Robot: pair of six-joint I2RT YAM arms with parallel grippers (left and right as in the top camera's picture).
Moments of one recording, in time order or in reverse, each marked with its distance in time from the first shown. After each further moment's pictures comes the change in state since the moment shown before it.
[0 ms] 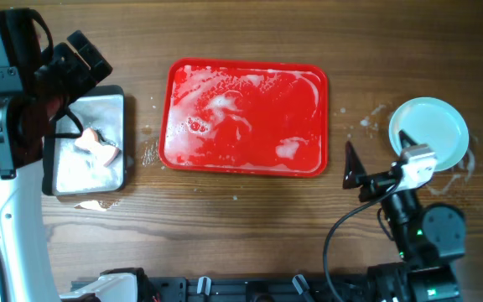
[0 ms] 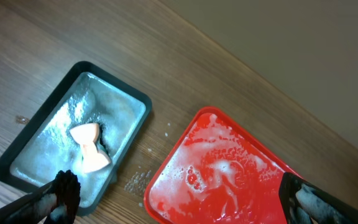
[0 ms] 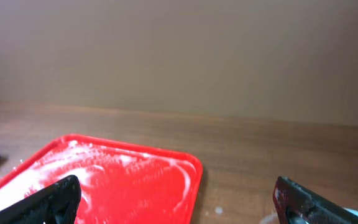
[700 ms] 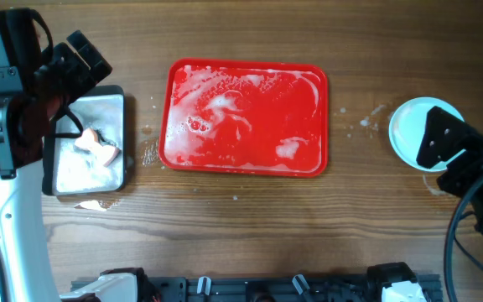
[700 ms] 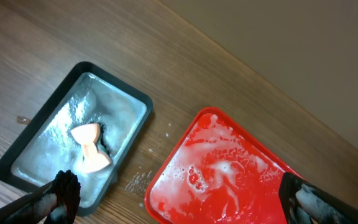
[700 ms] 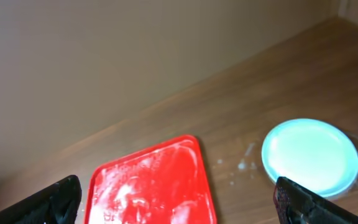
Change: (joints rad) left arm 0.000 0.000 0.000 0.000 -0.004 0.000; right arm 0.000 0.596 1.314 -1.062 0.237 0.483
